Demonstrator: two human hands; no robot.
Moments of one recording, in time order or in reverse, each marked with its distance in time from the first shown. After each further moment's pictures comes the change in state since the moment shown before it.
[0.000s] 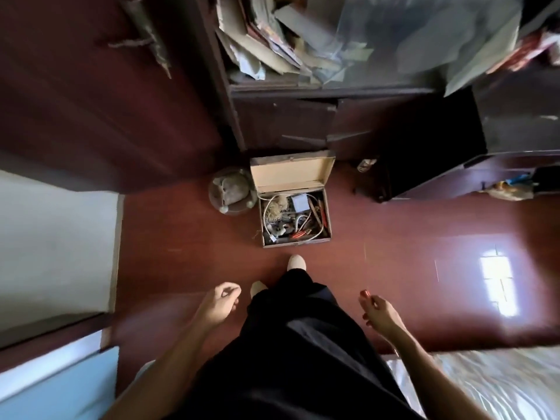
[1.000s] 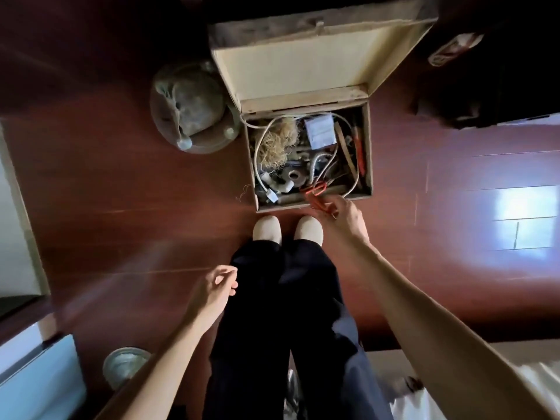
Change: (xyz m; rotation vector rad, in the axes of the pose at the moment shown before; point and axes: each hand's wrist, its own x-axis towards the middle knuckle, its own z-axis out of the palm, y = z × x) left_hand 0.388 -0.137 0.115 -0.071 -0.003 -0.205; right_hand 0.421 -0.120 0.225 -0.059 0.010 -0.224
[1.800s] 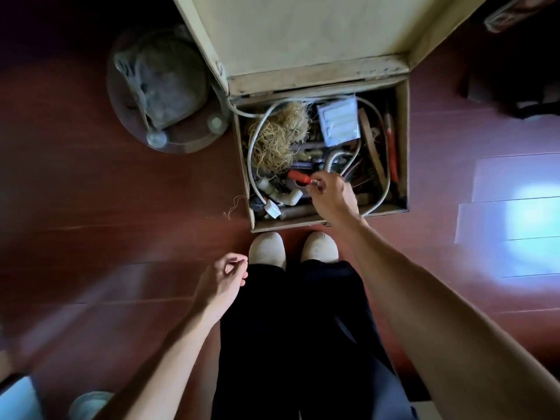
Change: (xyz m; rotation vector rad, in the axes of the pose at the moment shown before) left_hand 0.185 -0.014 0.076 0.060 -0.026 0.077; right_hand 0.204 0.053 0.122 -0.172 -0.022 -0.040
